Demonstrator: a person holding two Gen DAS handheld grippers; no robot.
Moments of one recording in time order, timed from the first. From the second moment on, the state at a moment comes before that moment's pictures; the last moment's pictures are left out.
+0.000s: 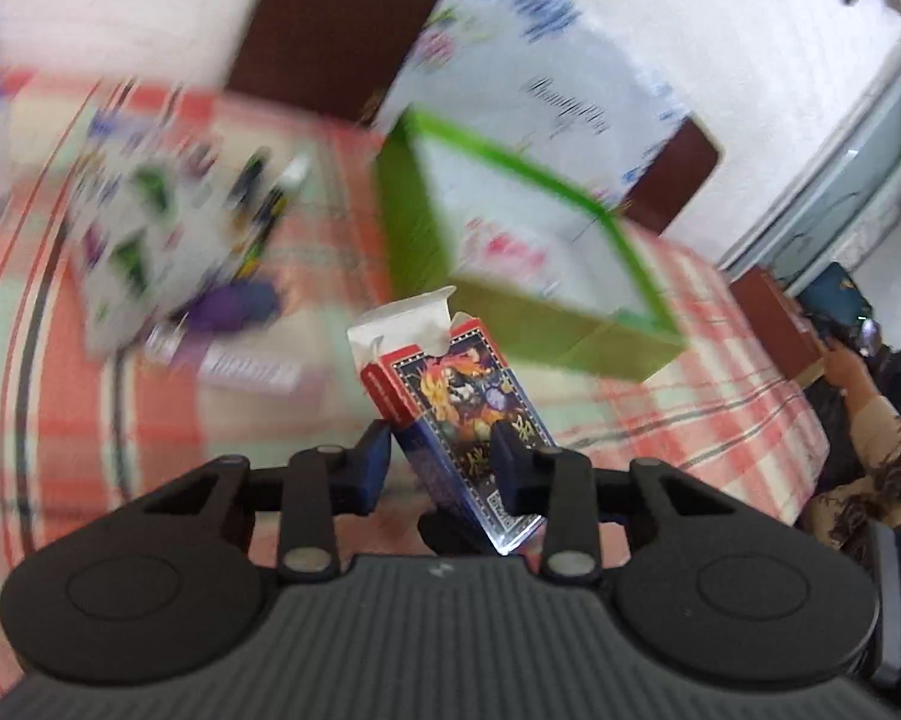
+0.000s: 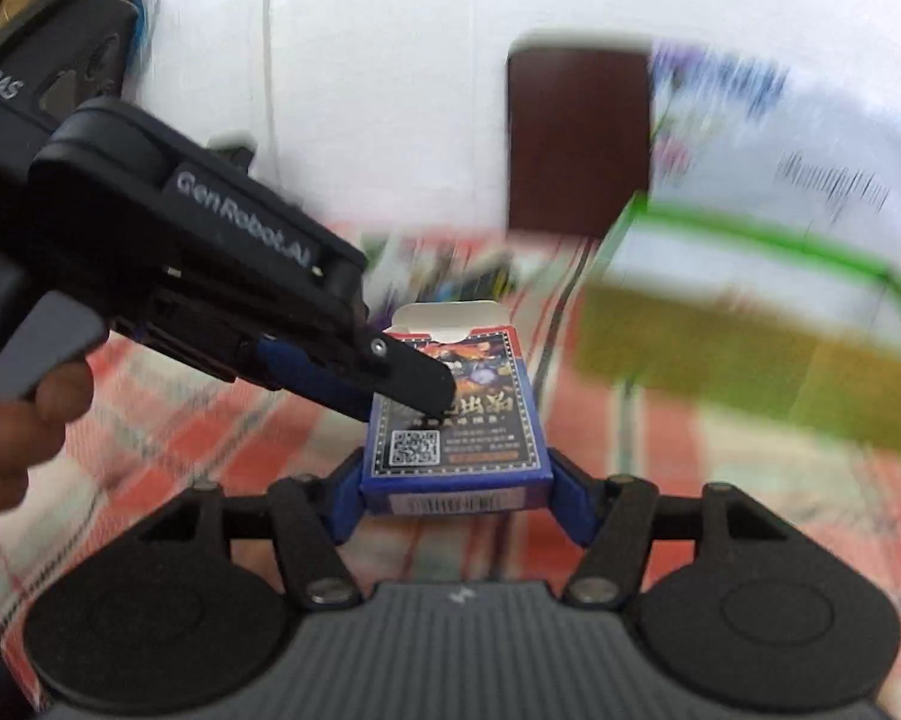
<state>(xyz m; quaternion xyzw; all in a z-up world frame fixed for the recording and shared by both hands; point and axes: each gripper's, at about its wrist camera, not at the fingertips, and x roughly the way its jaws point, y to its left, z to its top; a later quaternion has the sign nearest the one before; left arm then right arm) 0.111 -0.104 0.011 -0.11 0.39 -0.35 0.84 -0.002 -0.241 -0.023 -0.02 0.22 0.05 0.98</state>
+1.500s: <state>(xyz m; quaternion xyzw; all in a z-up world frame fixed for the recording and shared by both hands) 0.121 0.074 -0.019 -0.09 0.33 -0.06 0.94 0.070 -0.202 -0.006 0.02 0.23 0.11 0.97</state>
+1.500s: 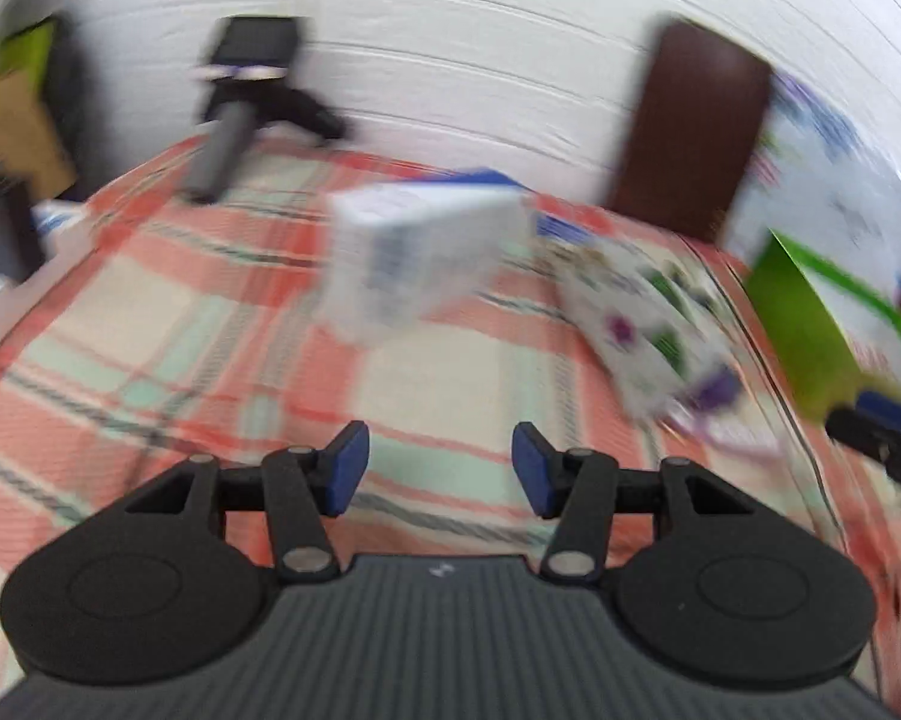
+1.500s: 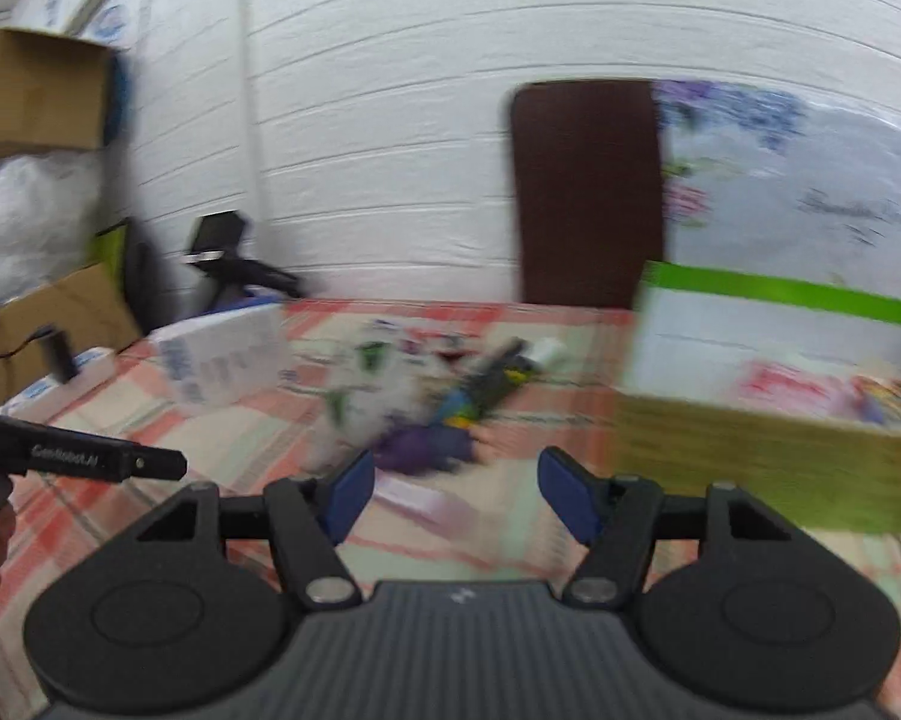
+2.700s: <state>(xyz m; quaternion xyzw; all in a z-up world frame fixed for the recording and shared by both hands) 0.187 0.111 -0.027 -0.25 0.37 -0.14 0.88 0.164 -0.074 -0.048 -0.11 0.29 0.22 0.92</state>
